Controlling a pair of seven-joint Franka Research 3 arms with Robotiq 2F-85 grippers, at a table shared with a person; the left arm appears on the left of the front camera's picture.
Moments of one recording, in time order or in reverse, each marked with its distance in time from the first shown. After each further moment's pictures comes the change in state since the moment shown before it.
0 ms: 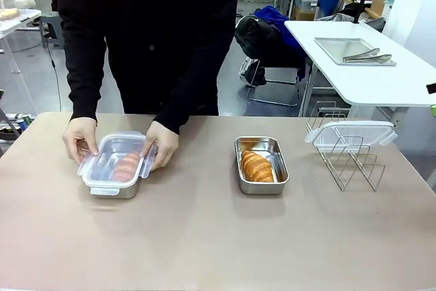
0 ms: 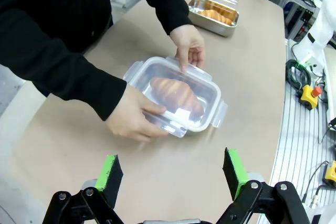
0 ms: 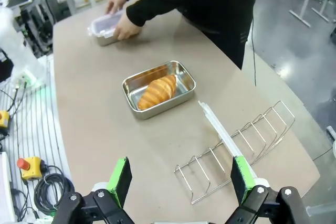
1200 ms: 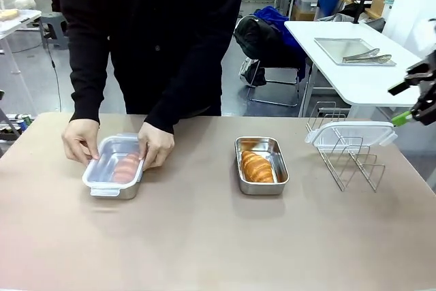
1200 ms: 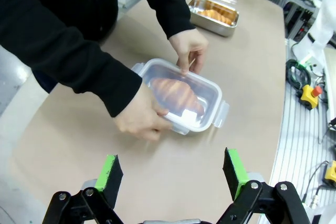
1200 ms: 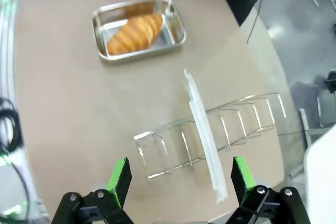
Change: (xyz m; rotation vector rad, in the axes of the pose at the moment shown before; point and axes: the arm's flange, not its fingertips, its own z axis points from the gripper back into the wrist) left arm 0.000 0.000 -0.001 -0.001 0.001 0.000; right arm 0.050 -0.008 -0.091 -0.060 0.419 0.315
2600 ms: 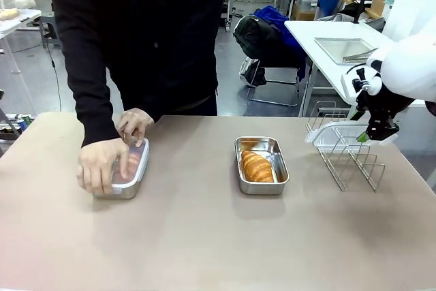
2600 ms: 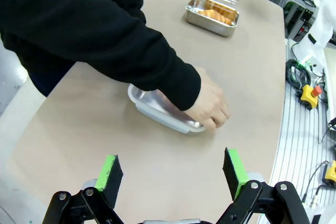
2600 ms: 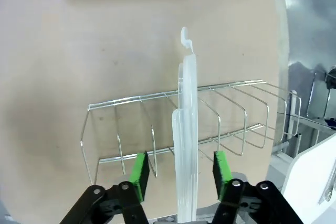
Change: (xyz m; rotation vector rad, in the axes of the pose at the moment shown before) left arm 0.000 0.000 0.000 0.000 0.000 0.000; right arm 0.013 -0.026 -0.106 0.003 0.303 0.243
